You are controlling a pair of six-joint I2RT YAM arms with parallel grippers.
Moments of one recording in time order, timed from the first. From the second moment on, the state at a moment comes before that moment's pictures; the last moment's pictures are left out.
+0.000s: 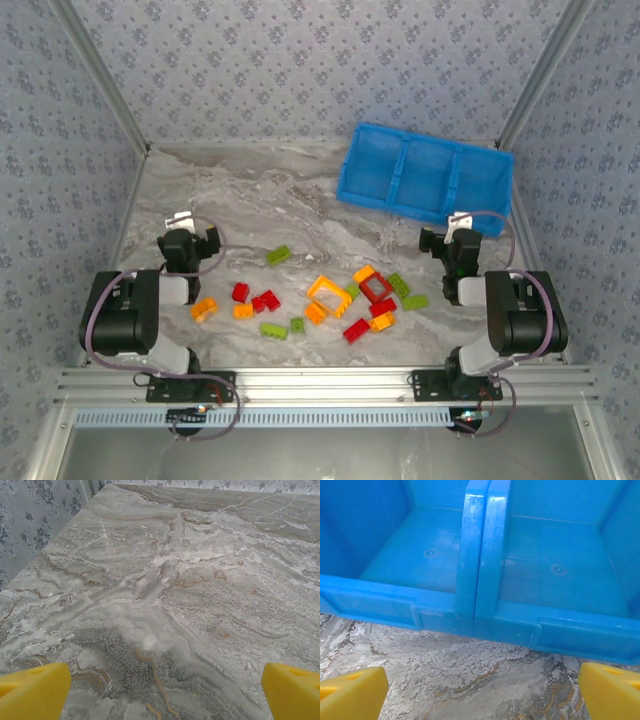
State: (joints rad) left arm 0.00 1.53 0.38 0.74 -0.20 -0.08; right arm -0.02 1.51 0.36 0.74 0.12 0.01
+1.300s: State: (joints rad) left arm -0.39 0.97 1.04 -0.03 -0.31 -0.19; right arm 0.11 0.96 1.20 -0.19 0.29 0.19
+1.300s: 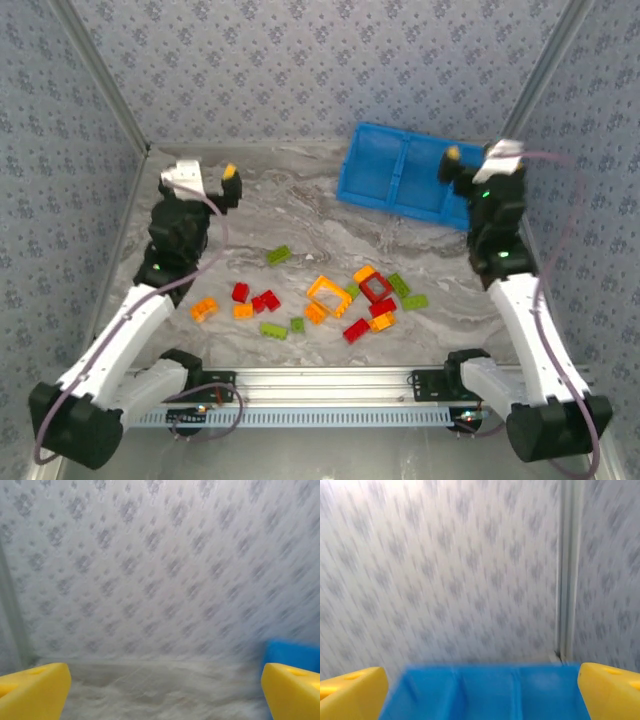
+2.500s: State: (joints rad) left arm -1.02 1.21 1.25 -0.57 -0.15 -0.56; right arm -0.11 2.04 1.74 -0.79 0.00 0.29
